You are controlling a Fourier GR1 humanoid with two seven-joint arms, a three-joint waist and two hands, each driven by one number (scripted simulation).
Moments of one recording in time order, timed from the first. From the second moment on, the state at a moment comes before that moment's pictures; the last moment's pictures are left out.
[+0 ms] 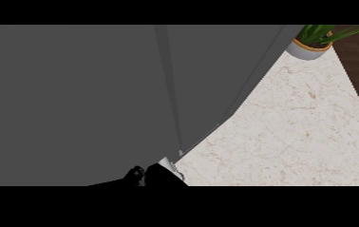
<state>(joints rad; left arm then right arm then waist) 0.40 0.75 -0.18 -2.11 0.93 0.23 -0.53 -0.75 -0.05 0.78 -2.09 -0.13 -0.48 0.72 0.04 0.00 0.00</state>
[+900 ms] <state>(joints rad) 0.37 0.69 -0.14 -2.09 0.88 0.23 -0.47 -1.19 -0.01 0.44 -1.36 -0.22 -0.32 0.45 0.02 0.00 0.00</state>
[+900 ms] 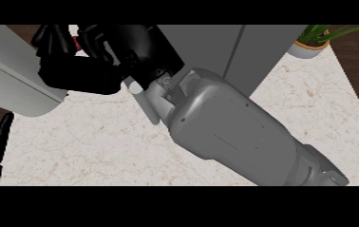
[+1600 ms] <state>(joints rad) 0.36 0.66 -0.11 -2.10 0.85 0.22 -0.42 -1.20 -0.02 0.36 -1.15 -0.21 -0.14 0.21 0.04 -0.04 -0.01</state>
